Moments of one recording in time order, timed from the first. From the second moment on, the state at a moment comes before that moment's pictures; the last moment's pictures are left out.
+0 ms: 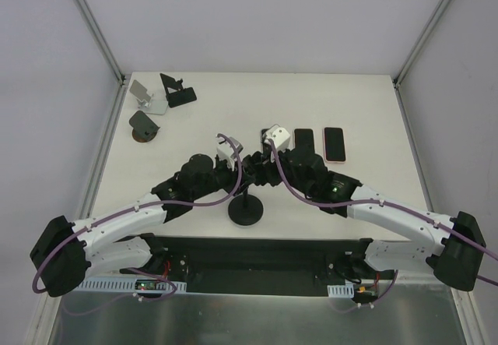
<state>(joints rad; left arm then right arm) -0.82 1.05 0.58 0.11 0.05 -0.30 1.00 1.14 0.85 -0.07 0.17 0.09</state>
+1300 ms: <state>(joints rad) -0.96 0.96 0.52 0.09 -0.25 -0.23 0.97 1.46 1.19 -0.26 0.37 0.44</state>
